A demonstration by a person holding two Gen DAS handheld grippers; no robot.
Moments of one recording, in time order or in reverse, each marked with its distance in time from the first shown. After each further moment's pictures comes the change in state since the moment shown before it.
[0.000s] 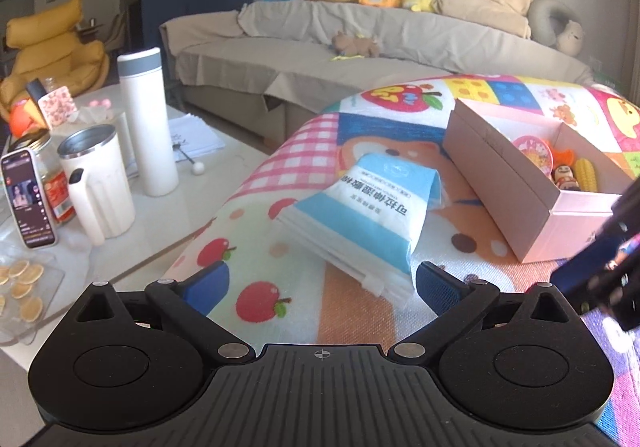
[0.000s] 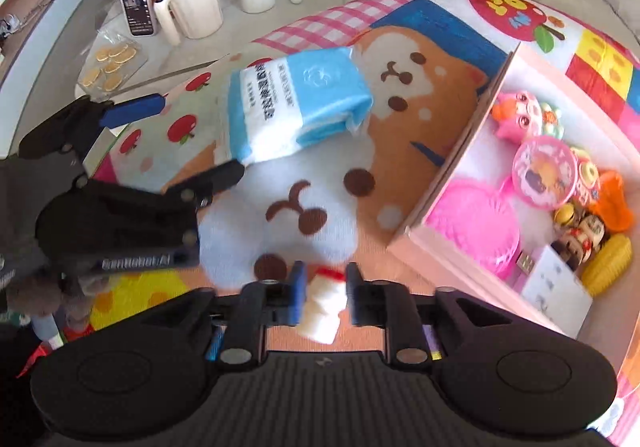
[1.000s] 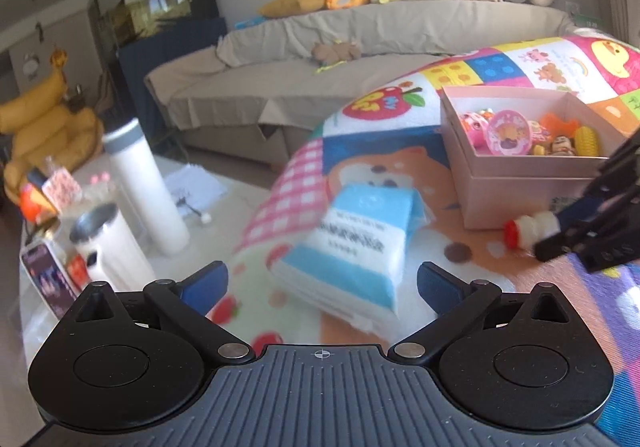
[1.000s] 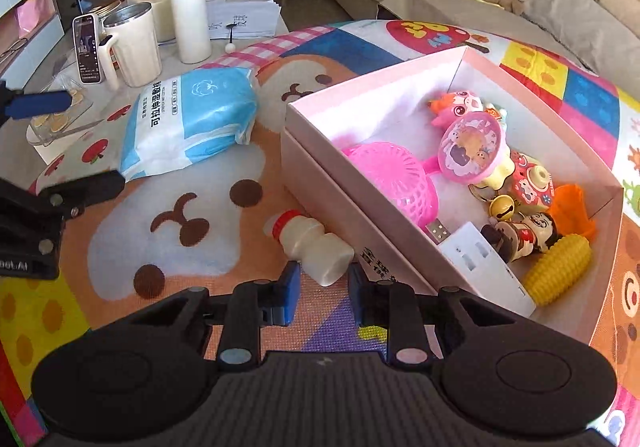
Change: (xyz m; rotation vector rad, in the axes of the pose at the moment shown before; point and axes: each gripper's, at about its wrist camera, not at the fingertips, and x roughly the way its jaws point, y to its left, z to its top) left arm 0.001 -0.035 0.024 0.244 -0.035 0.082; right arm 0.022 -0.056 -0.034 0.046 -0.238 -0.139
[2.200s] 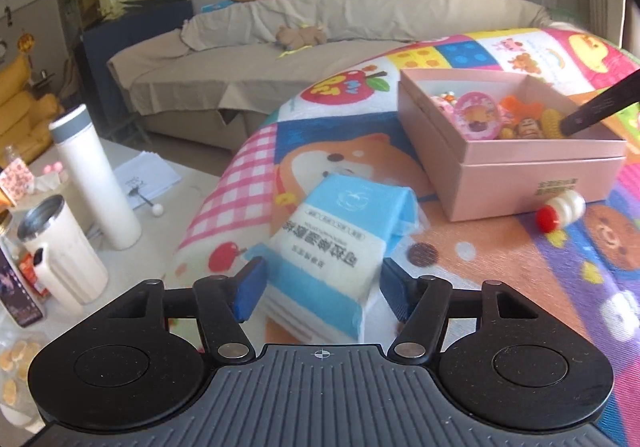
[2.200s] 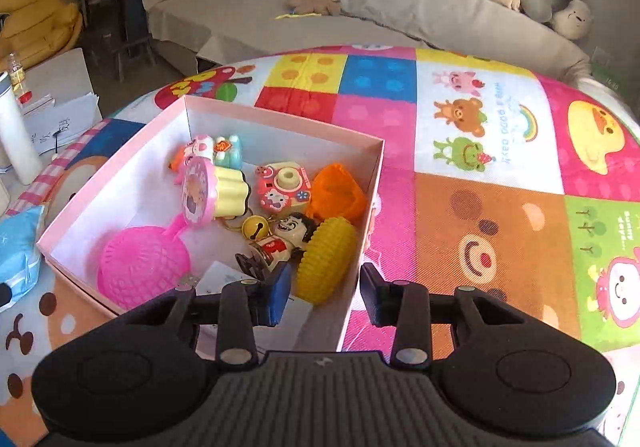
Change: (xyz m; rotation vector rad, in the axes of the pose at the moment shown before) left arm 0.016 -0.010 -0.003 -0.032 0.049 -0.150; right arm -0.025 -0.131 -0.004 0.372 -0.114 -0.330
